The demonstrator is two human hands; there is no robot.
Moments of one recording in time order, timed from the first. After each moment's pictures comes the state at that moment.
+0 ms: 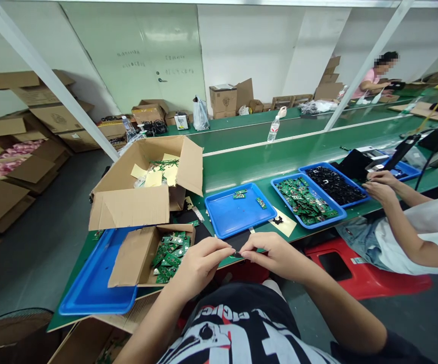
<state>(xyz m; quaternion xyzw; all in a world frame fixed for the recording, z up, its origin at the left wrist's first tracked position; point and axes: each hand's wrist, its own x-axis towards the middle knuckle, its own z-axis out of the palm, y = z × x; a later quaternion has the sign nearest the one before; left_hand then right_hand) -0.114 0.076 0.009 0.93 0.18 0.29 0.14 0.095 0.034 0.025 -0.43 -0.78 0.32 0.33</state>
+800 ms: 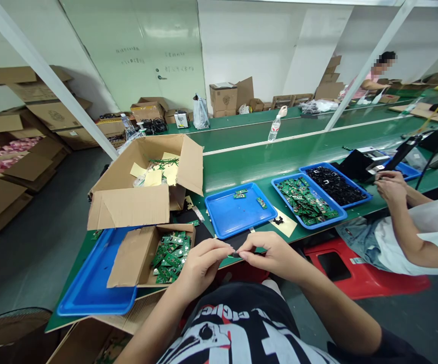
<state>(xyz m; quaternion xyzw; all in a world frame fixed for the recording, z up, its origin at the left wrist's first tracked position) -0.113 0.078 0.000 0.89 0.19 0.37 0.21 0.084 0.039 0.025 -0.43 -0.73 0.37 0.38</state>
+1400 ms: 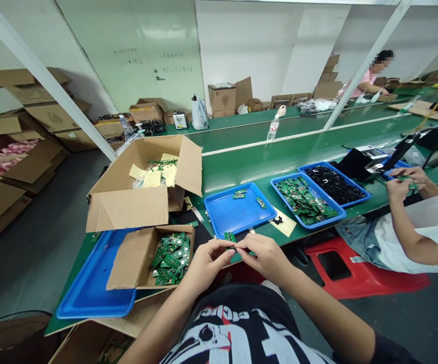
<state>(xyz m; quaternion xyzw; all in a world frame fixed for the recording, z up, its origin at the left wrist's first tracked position) -0.092 0.071 0.001 0.69 0.42 0.25 0.53 0.074 0.041 -0.020 -0.47 -0.78 0.10 0.39</state>
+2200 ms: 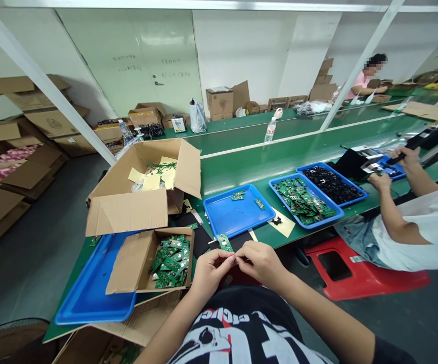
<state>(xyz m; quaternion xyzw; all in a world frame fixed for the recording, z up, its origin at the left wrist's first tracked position) -0.089 0.060 -0.031 0.65 0.46 0.34 0.50 0.069 0.035 -0.043 -0.49 -0.78 0.08 0.37</state>
